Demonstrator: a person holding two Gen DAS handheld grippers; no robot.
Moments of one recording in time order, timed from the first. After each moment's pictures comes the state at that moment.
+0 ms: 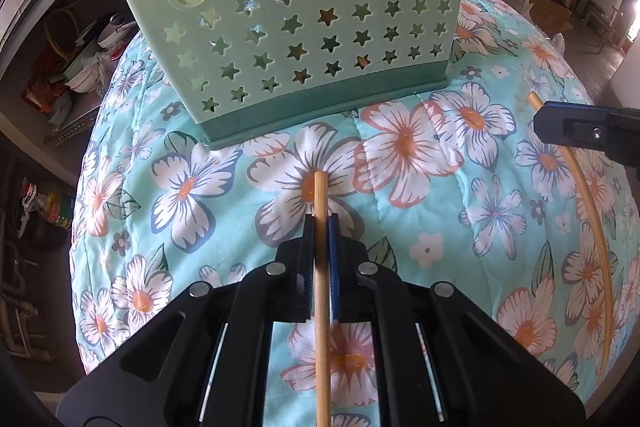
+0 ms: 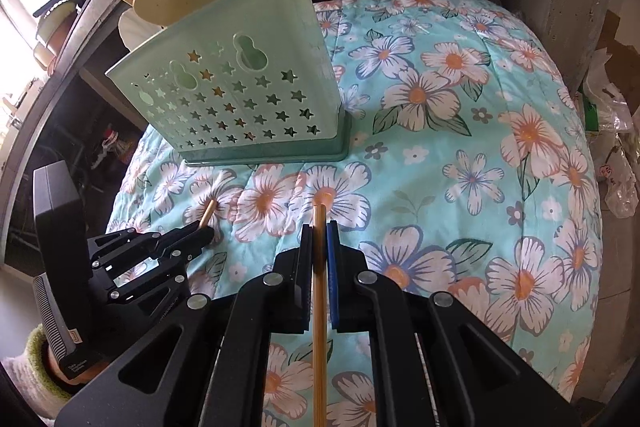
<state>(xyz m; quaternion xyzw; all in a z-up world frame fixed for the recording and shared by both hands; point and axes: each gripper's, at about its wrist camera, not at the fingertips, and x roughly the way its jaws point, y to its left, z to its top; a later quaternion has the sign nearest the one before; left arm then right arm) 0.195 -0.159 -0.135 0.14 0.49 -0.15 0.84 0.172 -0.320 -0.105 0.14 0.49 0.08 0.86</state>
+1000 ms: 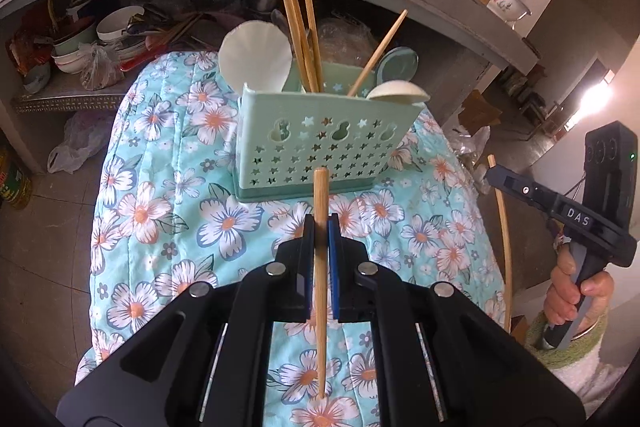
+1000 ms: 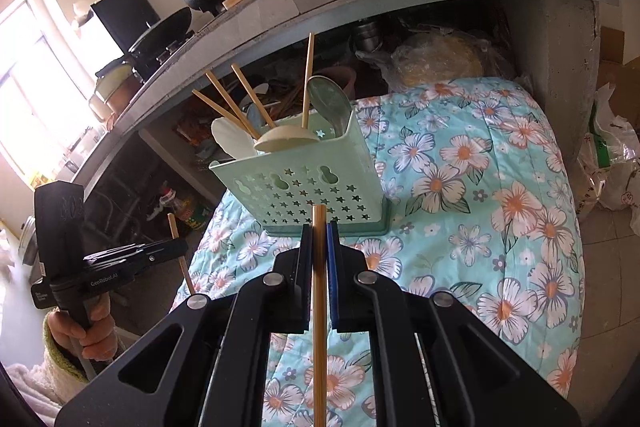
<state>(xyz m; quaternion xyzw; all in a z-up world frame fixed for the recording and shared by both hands) 0.179 -0.066 0.007 -0.05 0.45 -0.25 0.85 0.129 -0.350 -0.013 0.20 0.37 0.14 0.90</state>
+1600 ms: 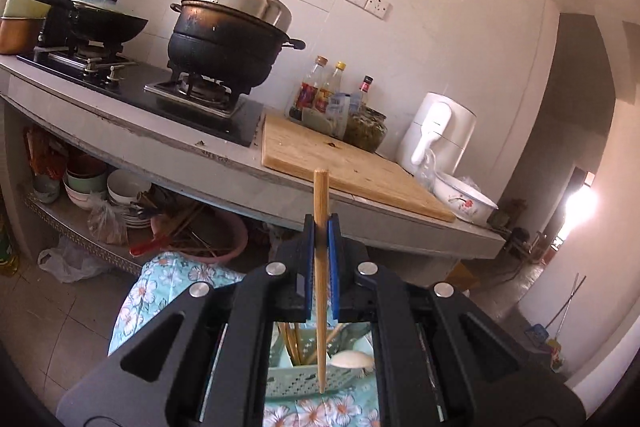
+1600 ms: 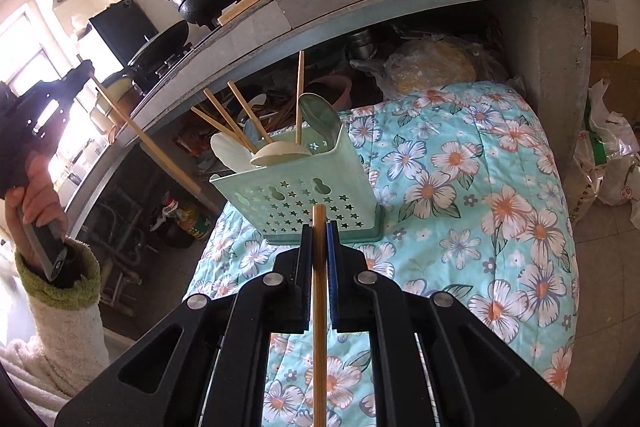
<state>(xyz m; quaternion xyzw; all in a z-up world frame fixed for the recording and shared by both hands) 0.233 -0.038 0.173 -0.16 0.18 -0.23 0.94 0.124 -0.363 -0.009 0.21 0.37 0.13 0.90</state>
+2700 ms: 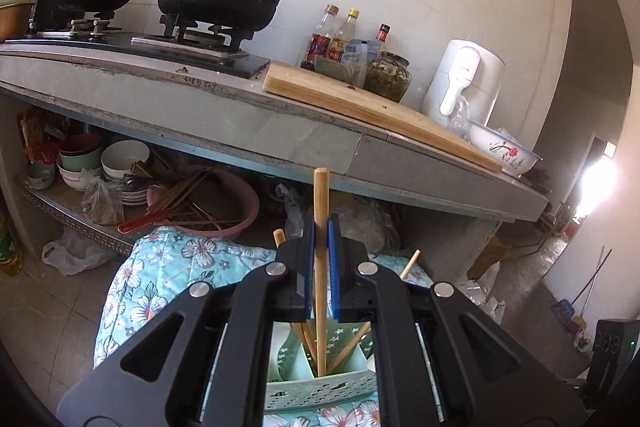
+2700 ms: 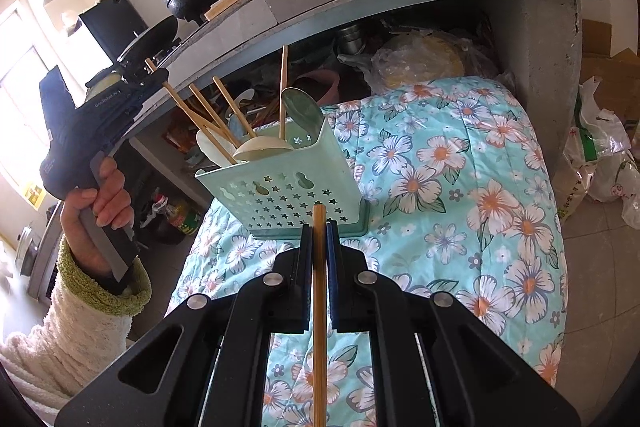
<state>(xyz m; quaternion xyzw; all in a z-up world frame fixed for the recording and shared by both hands) 0.280 -0.089 0.083 -0.11 0.23 -0.21 0.94 0.123 -0.368 -0.012 0.21 0.38 0.12 0.90</state>
